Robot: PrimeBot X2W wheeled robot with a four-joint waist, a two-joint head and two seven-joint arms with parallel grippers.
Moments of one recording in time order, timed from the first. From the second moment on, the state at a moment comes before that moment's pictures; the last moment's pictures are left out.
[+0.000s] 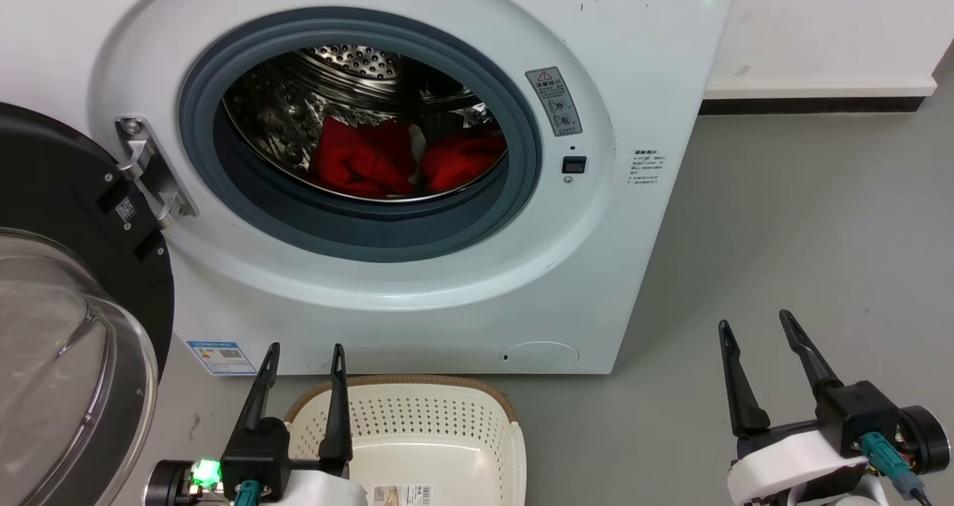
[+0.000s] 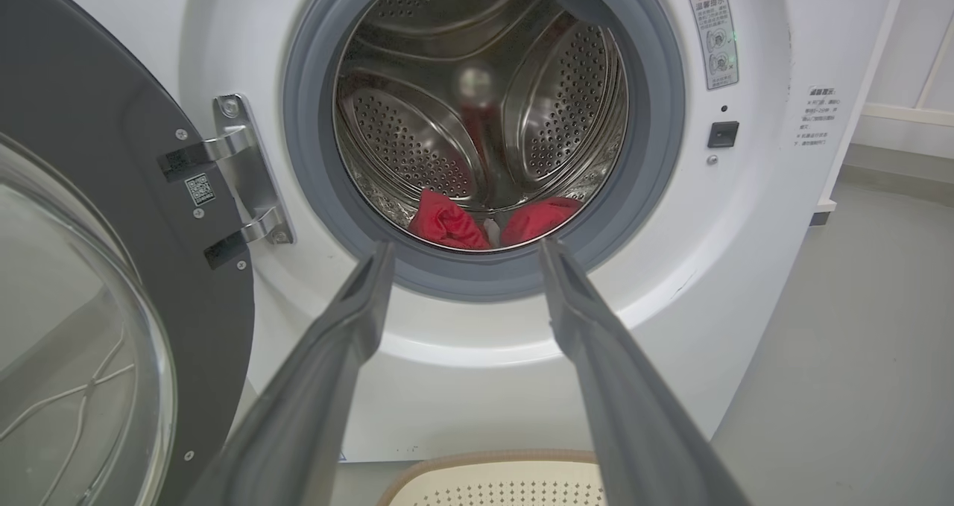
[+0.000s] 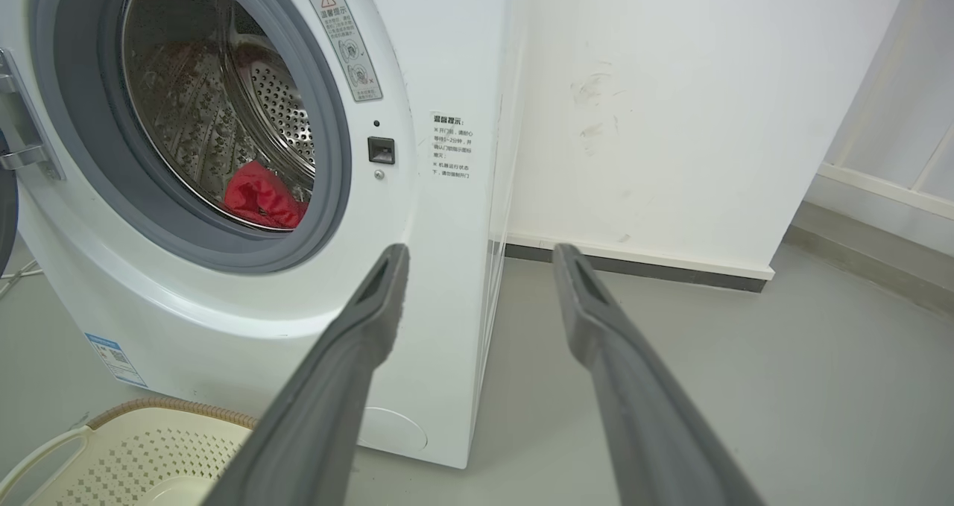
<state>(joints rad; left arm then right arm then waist) 0.06 0.08 -0.12 0.06 -0.03 0.09 -0.26 -0.02 -0.05 0.00 0.16 -0.04 0.13 -0.26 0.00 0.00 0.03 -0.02</state>
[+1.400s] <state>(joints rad) -1.42 0.57 -0.22 0.71 0.10 -0.13 0.38 -0.31 -0.05 0.13 0.05 0.18 0.13 -0.26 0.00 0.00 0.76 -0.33</state>
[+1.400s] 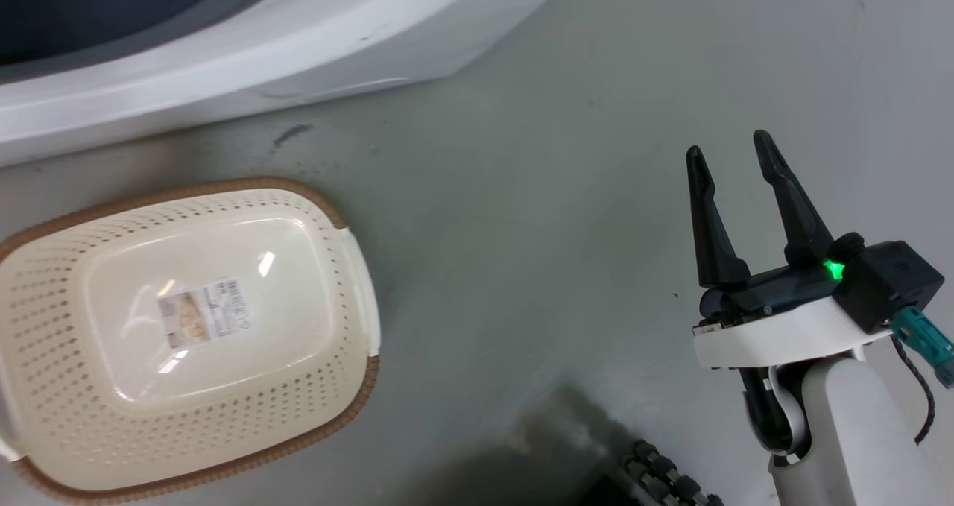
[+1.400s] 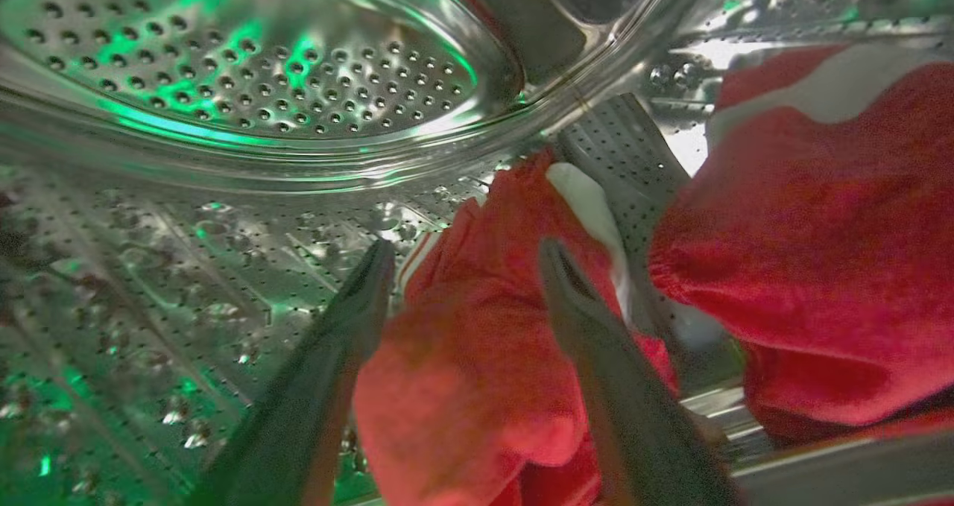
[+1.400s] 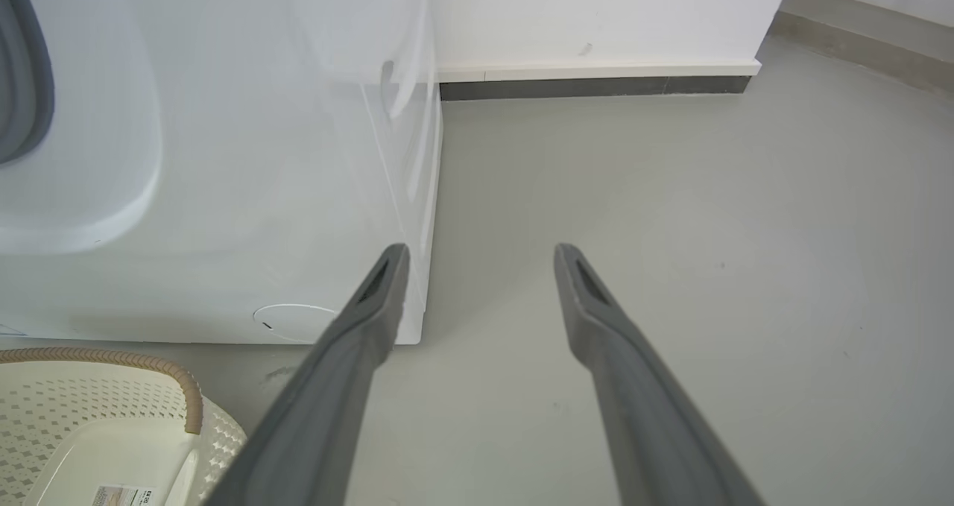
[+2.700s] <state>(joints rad) -1.70 0.89 -0.76 0.70 -0.34 -0.12 0.91 -0.33 -0.05 0.22 0.05 0.26 0.13 -0.26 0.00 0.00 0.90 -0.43</state>
